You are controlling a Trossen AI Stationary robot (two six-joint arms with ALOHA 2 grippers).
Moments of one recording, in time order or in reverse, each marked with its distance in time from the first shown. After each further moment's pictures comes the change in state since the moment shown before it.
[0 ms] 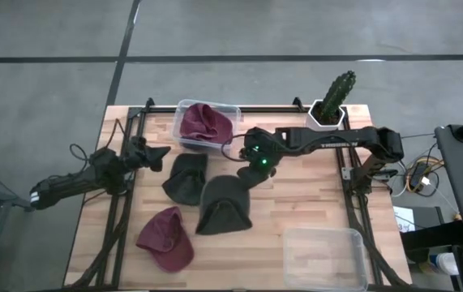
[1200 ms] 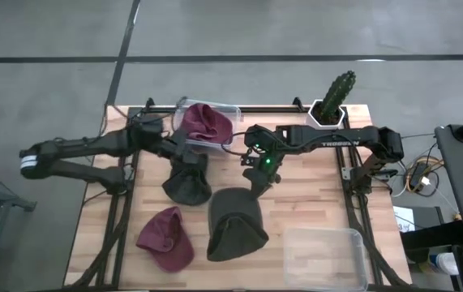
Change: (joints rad) left arm -0.028 0.915 0.784 -0.322 0.530 0.194; right arm -0.003 -0.002 0.043 -0.046 -0.334 0.040
